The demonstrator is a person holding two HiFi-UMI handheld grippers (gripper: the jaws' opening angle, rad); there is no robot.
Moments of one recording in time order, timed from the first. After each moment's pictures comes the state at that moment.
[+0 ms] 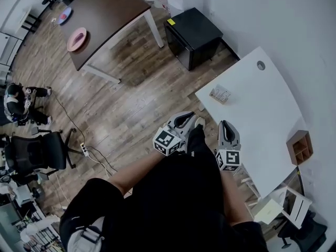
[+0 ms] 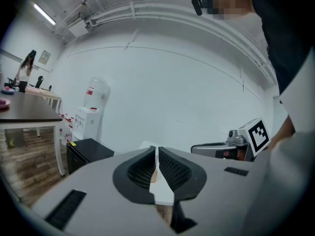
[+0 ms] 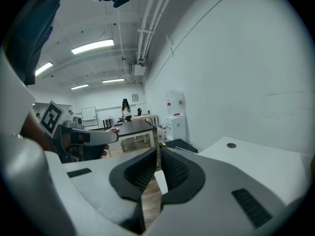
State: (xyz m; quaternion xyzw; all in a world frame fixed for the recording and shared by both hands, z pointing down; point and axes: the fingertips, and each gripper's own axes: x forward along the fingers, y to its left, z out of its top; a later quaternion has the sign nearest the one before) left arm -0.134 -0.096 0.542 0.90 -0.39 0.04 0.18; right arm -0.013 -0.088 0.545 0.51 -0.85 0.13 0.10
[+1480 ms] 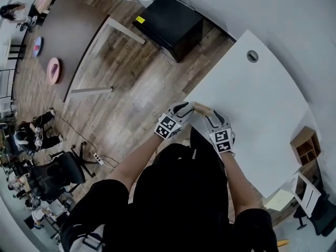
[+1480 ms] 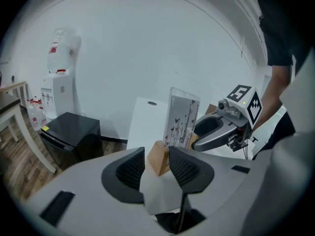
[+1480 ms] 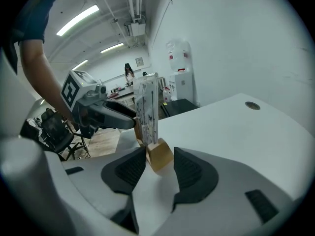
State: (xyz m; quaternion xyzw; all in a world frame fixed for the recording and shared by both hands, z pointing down) left arm -0.058 -0.244 0.737 0.91 -0.25 0.26 0.21; right arm 0.022 -0.212 0.745 0.40 -0.84 0.25 0.28
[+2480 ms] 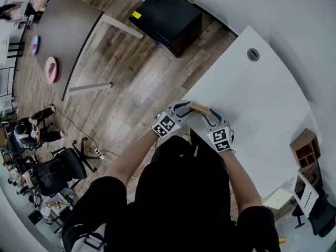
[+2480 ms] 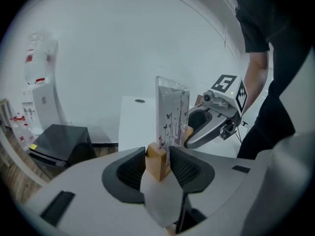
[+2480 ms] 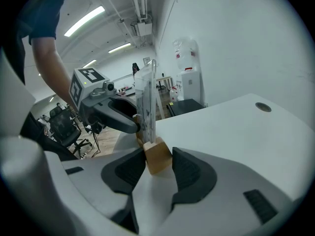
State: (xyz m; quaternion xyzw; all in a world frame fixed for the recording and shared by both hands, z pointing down) left arm -0.038 -0.245 0.748 0.93 -0.17 0.30 0.15; right arm 0.019 -0.221 0.757 0.35 -0.86 0.24 0.28
